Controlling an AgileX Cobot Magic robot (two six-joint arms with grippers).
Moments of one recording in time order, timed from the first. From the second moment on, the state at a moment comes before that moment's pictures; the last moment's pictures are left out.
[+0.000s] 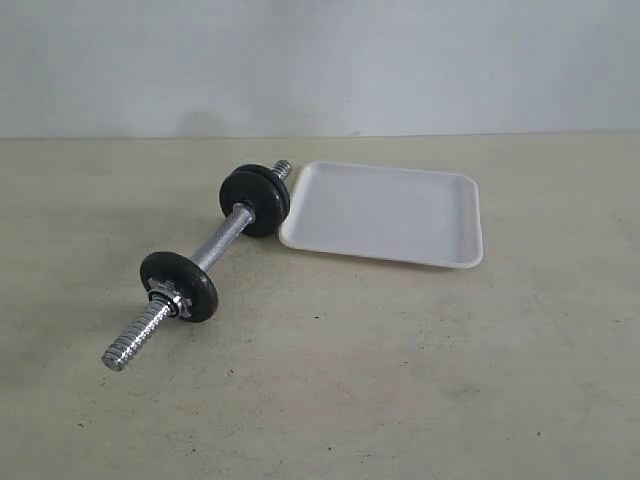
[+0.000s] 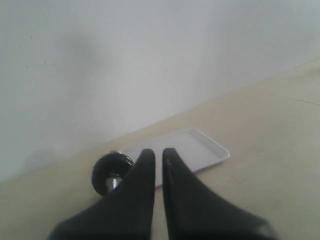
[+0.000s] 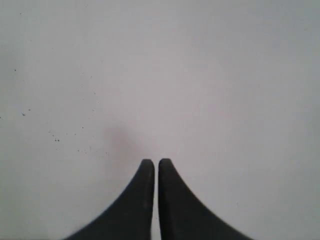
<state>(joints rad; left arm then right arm) -0.11 0.16 -0.30 -1.12 0.53 1.14 0.36 0.35 -0.29 0.39 -0.31 -0.23</state>
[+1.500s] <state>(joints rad) -0.11 0.16 -0.20 -1.13 -0.83 1.02 0.01 0.00 -0.02 0.46 -0.14 -0.50</state>
